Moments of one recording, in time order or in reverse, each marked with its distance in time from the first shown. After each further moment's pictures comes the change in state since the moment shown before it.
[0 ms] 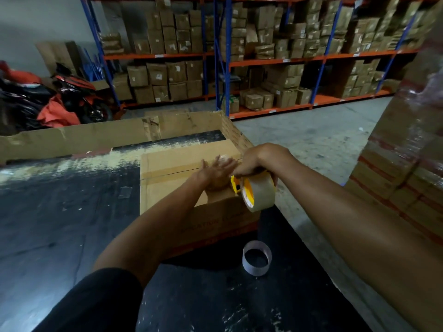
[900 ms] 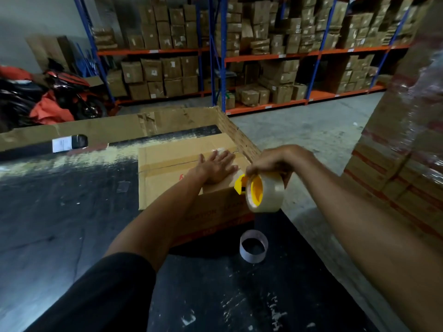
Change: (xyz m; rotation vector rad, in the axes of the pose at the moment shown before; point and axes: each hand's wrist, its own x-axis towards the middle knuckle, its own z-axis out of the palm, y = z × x) left_hand -0.006 0.006 0.007 -0.095 0.046 -0.001; right_hand 0.016 0.055 0.027 0.385 -0.133 0.094
